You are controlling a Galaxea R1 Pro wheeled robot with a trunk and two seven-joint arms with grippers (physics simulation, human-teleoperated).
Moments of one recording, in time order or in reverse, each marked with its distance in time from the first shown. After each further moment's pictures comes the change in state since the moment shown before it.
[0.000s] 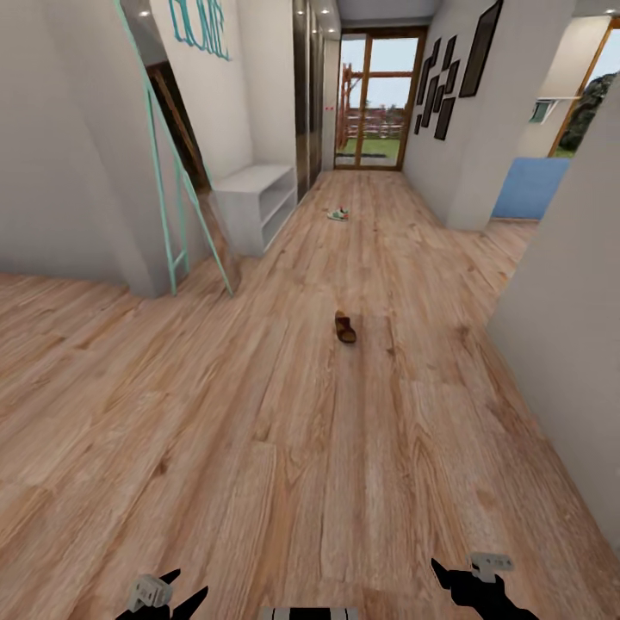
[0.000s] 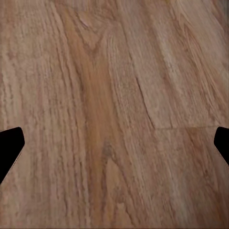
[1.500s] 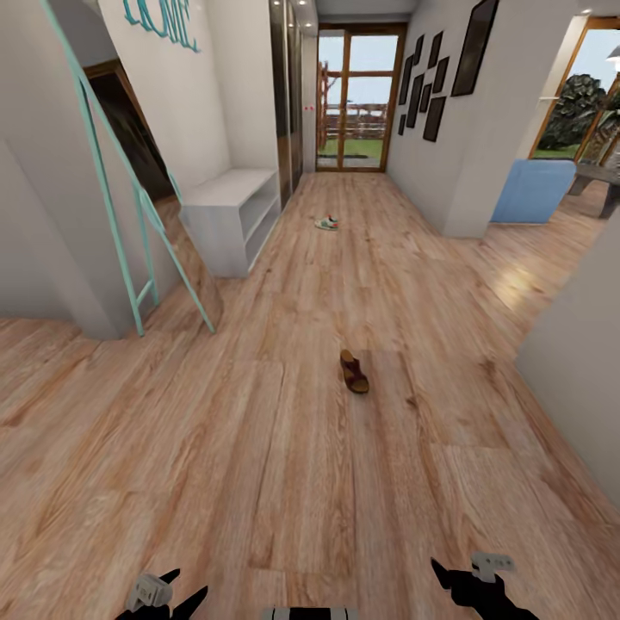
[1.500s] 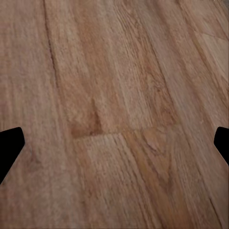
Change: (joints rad) left arm 0.000 0.000 0.001 -0.001 0.001 0.000 0.002; right arm 0.000 0.000 0.000 0.000 0.000 0.000 0.000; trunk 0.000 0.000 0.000
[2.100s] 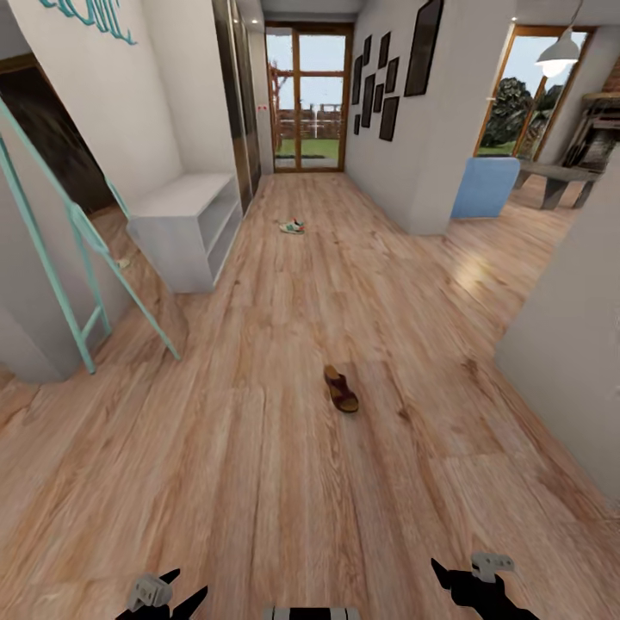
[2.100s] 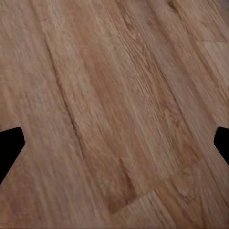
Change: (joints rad) left arm 0.000 0.000 0.000 0.000 0.000 0.000 0.000; right arm 0.000 0.000 0.000 0.000 0.000 0.000 0.000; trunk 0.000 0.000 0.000
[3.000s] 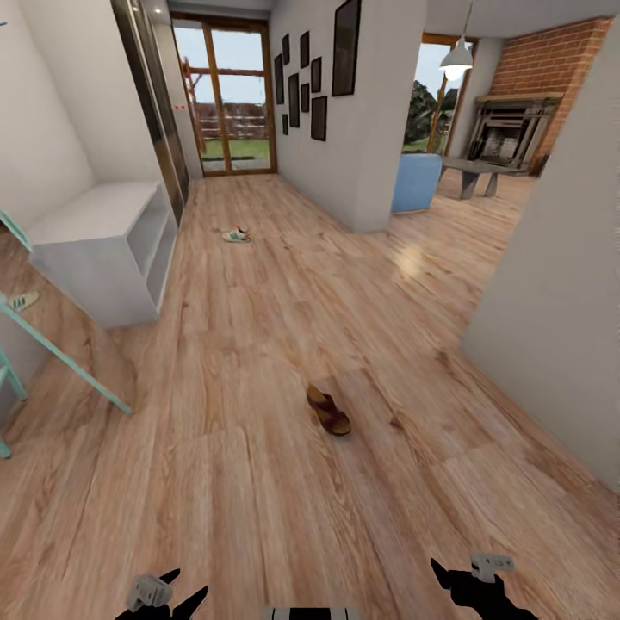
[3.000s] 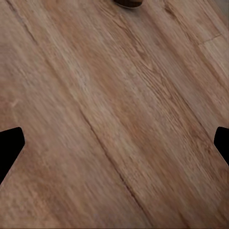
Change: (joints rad) left arm 0.000 0.000 0.000 0.000 0.000 0.000 0.000; right arm 0.000 0.001 0.000 0.000 0.001 0.000 0.000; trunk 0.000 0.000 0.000
